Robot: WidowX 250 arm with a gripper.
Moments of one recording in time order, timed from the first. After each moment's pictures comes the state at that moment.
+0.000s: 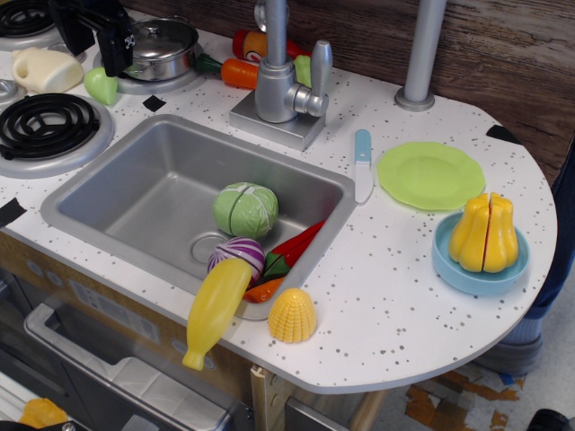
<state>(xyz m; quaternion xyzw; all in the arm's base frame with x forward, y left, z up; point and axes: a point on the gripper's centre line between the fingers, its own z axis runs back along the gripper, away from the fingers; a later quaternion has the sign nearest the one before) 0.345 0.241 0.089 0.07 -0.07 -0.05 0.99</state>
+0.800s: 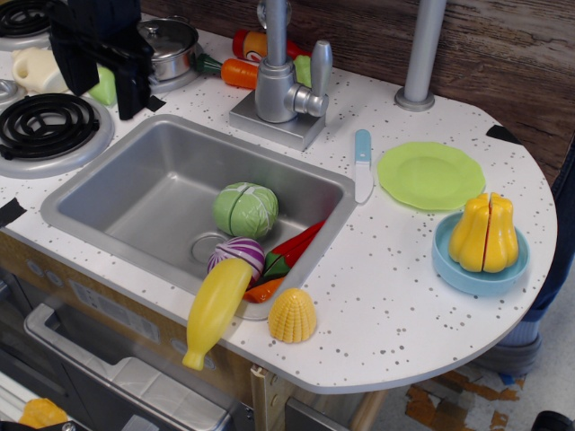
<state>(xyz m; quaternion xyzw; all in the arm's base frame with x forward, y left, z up) 0.270 0.152 0.098 0.07 -0.02 0.04 1.00</state>
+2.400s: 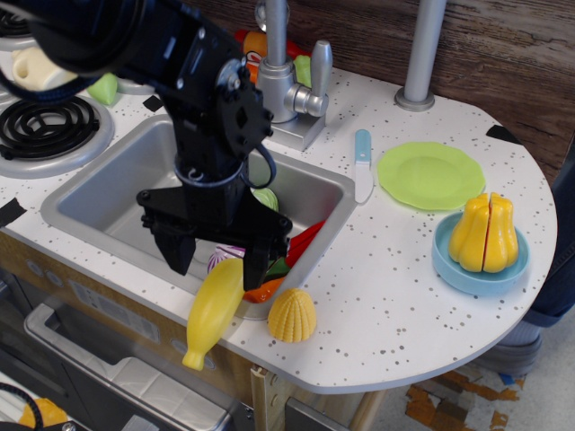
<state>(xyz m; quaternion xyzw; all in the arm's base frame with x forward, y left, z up) 0.215 0.015 0.041 0.03 -0.07 0.16 0.98</state>
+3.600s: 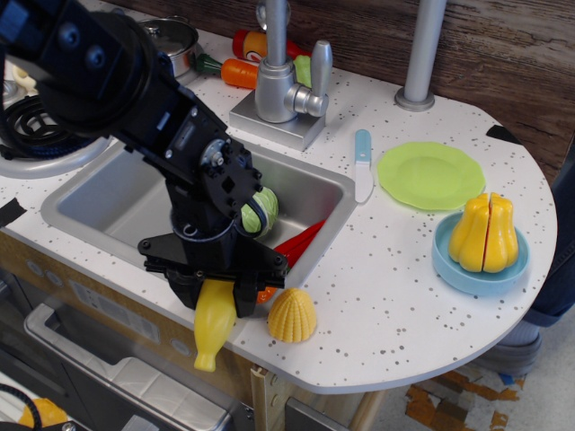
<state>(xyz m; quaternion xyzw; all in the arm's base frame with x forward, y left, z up) 0.212 0.015 0.007 0.02 -0.10 0.19 0.98</state>
